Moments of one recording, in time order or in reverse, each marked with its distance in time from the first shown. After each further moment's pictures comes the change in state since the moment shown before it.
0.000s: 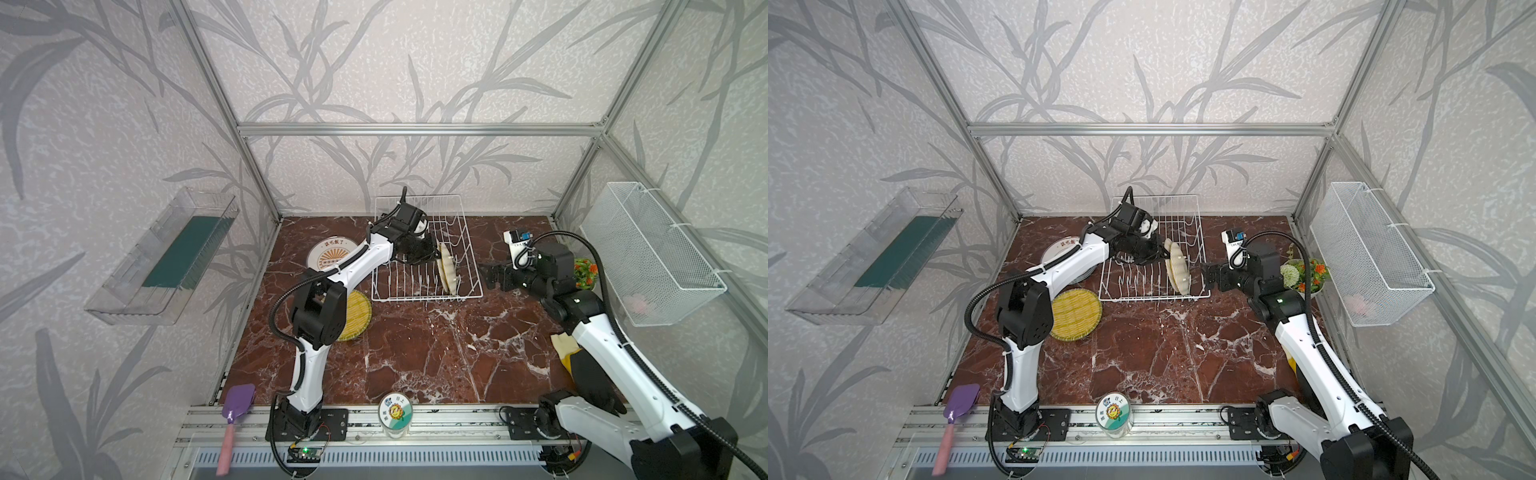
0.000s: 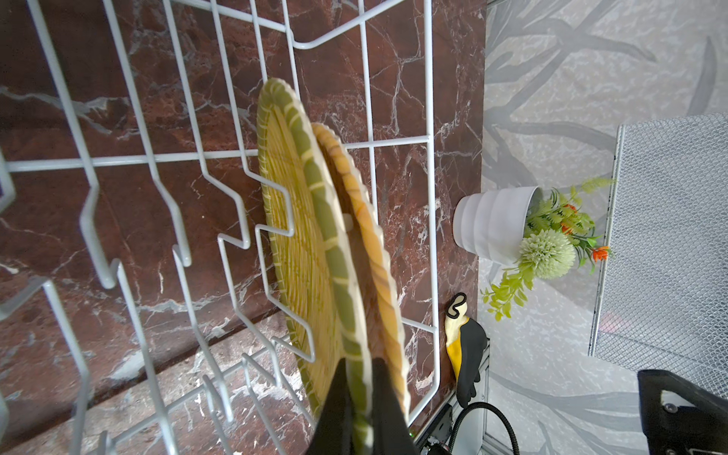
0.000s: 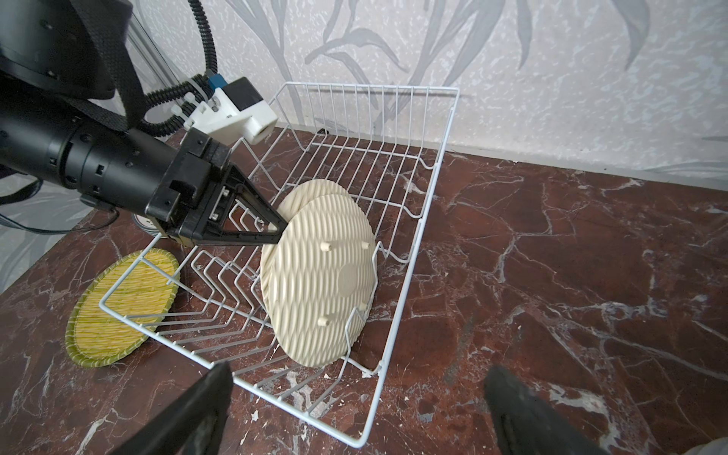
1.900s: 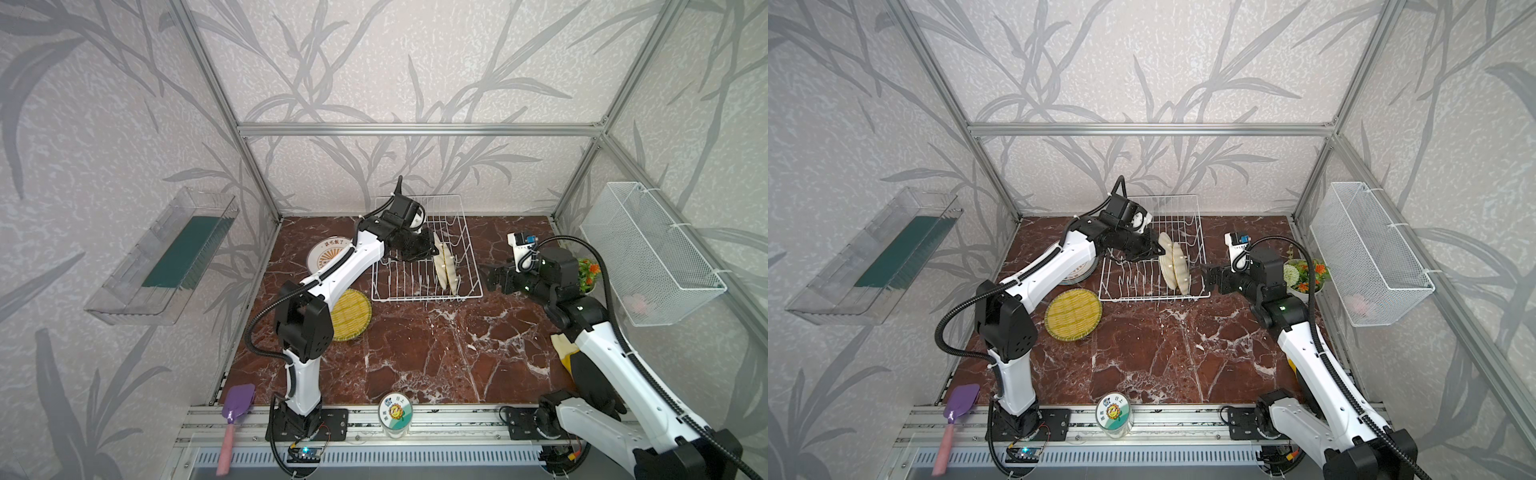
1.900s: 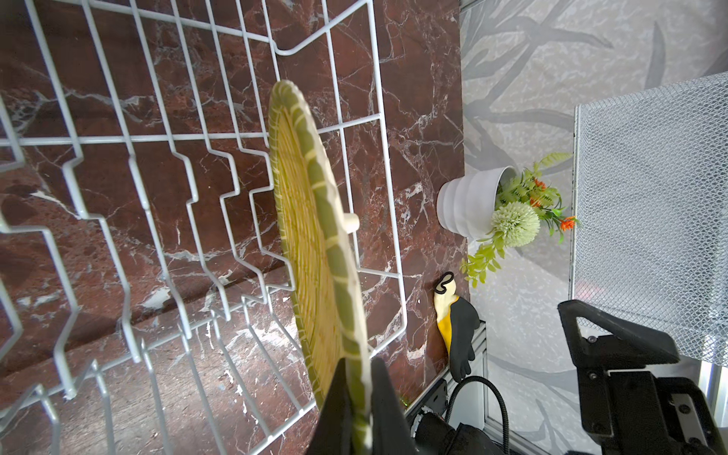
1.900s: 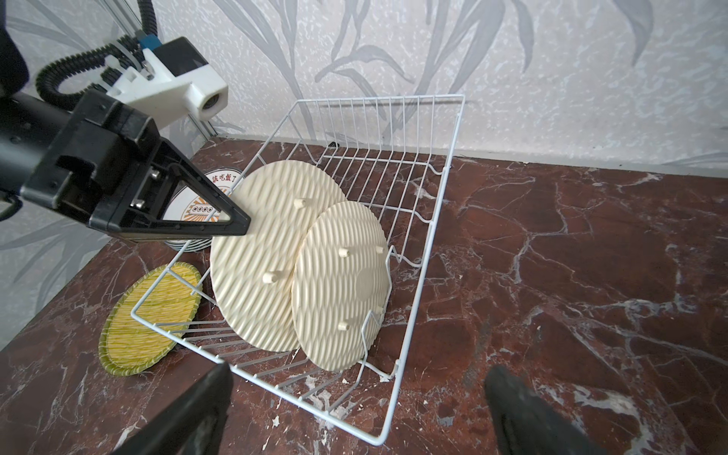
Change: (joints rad) left arm -0.006 -0.145 0.024 -0.162 -0.051 0.059; right arm -0.001 -0.054 -0.045 0.039 -0.026 0.067
